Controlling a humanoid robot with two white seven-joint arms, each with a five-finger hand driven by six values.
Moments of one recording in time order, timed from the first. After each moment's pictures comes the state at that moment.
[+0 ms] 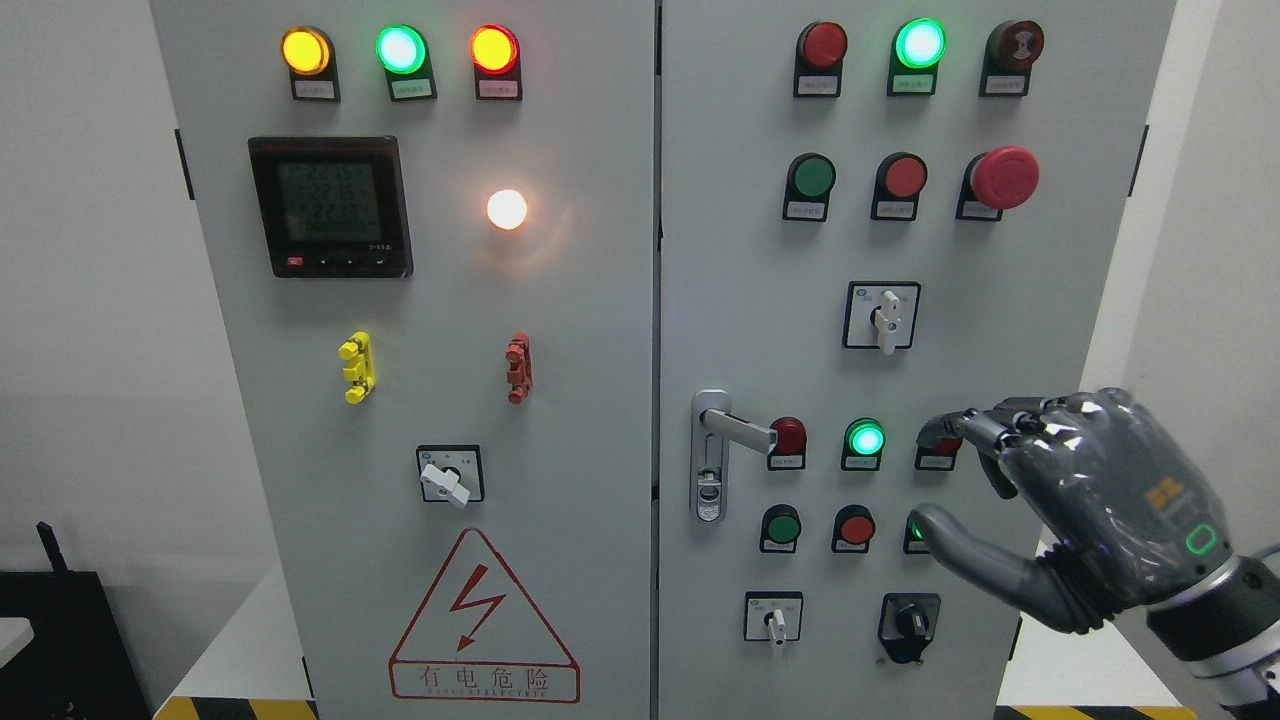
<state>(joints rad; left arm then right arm) 0.00 -0.05 -0.10 0.00 0.21 -0.11 0.00 -0.65 -1.02 0.54 -2.09 0.55 0.22 -0.22</state>
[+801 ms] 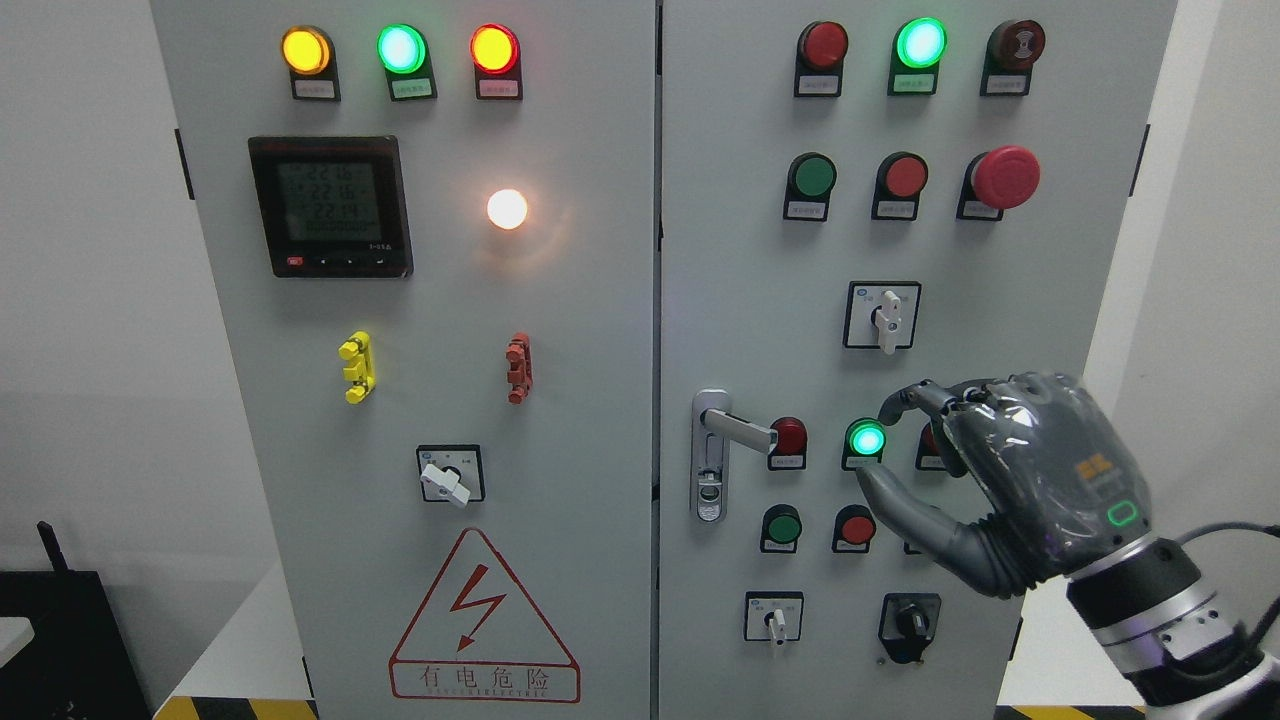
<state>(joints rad) 0.00 -0.05 -0.10 0.00 0.21 -0.11 0.00 -0.79 -0.92 0.72 -2.09 0.53 0.40 -0.21</state>
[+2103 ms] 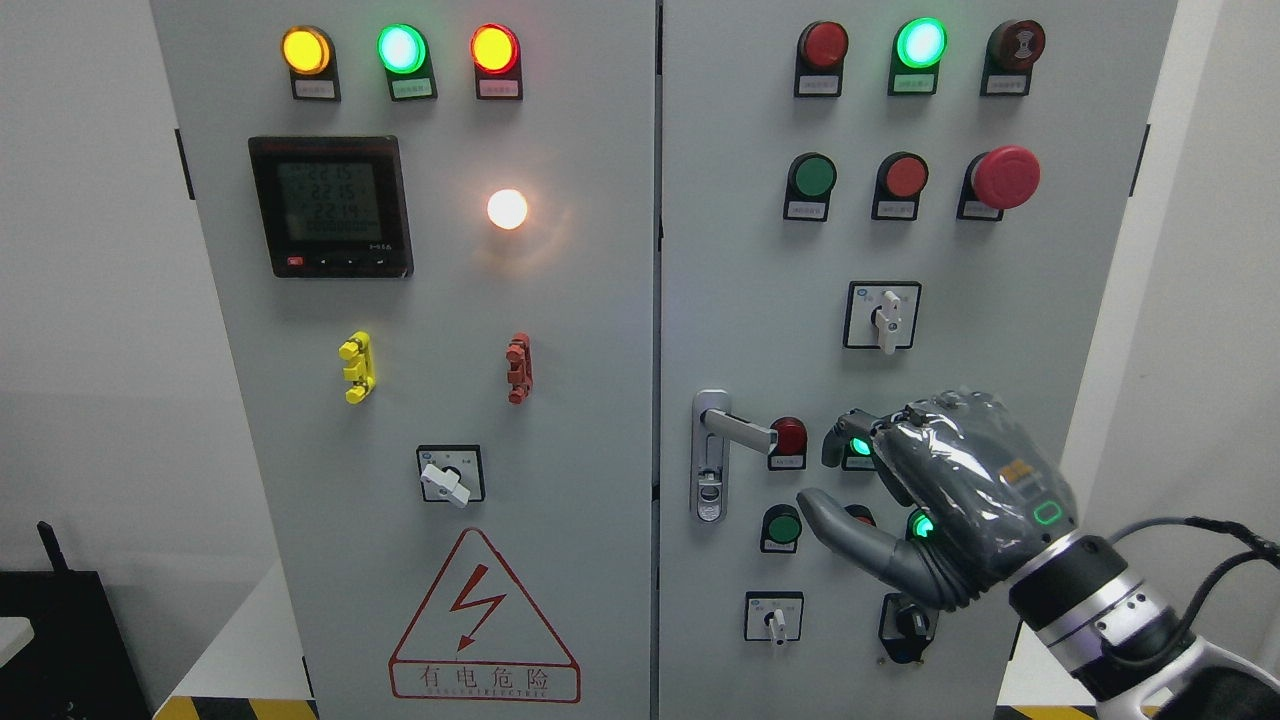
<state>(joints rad) 0.00 -0.05 -0.10 0.00 0.21 -0.11 0.00 -0.93 -0.91 0.84 -2.09 0.41 0.44 -0.12</state>
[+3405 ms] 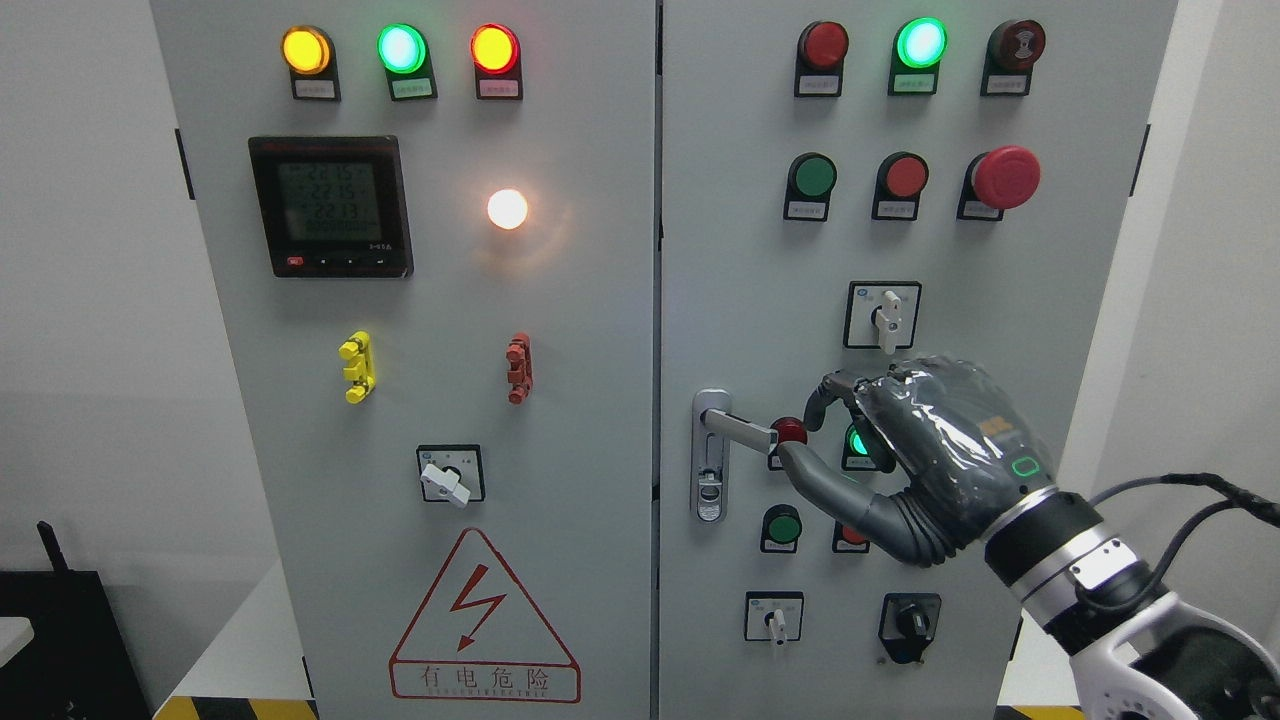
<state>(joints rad) 0.00 -0.05 -0.10 0.00 0.21 -0.11 0.00 -1.02 -0.85 0.87 -2.08 0.32 0.54 -0.07</state>
